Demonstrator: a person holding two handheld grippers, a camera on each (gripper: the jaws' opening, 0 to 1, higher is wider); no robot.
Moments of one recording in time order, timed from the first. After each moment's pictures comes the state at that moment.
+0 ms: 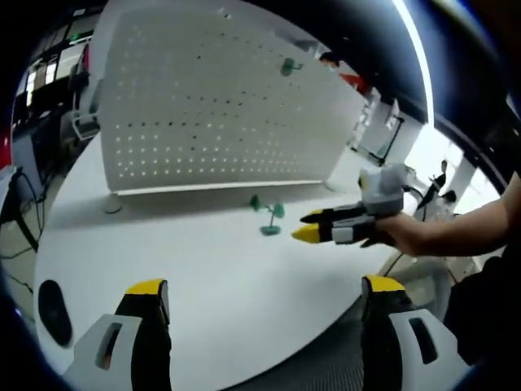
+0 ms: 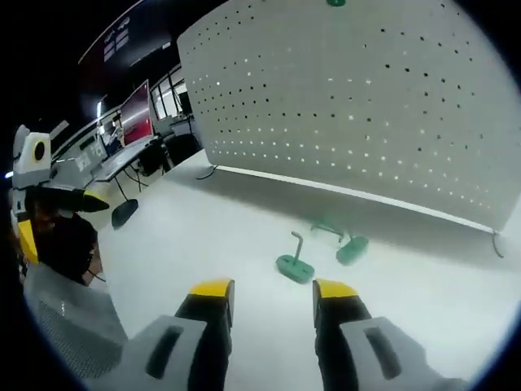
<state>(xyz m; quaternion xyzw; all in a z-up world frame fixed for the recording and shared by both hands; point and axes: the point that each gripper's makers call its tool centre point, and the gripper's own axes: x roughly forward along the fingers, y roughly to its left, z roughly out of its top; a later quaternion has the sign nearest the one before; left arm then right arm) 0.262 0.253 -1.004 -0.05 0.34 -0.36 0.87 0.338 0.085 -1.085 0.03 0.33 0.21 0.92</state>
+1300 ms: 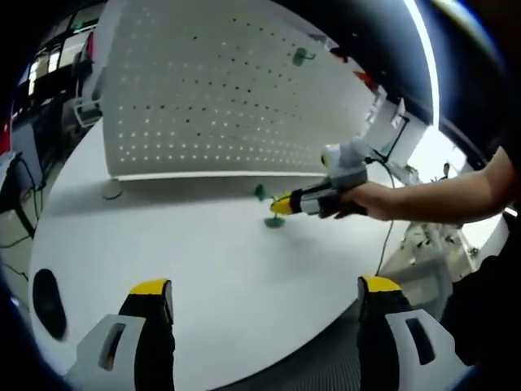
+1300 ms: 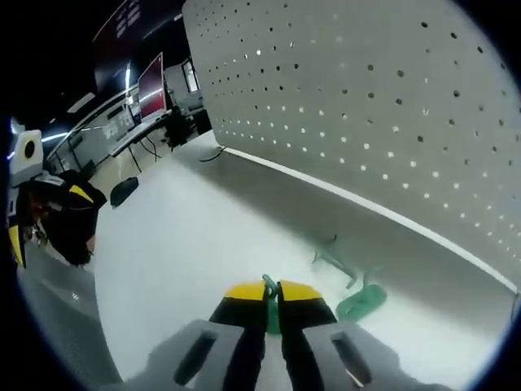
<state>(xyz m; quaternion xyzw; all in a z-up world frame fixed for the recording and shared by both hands) 0.263 0.255 -1.019 -0.06 0.37 -0.35 0.86 0.392 0.098 -1.112 -0.03 0.37 0.30 0.88</state>
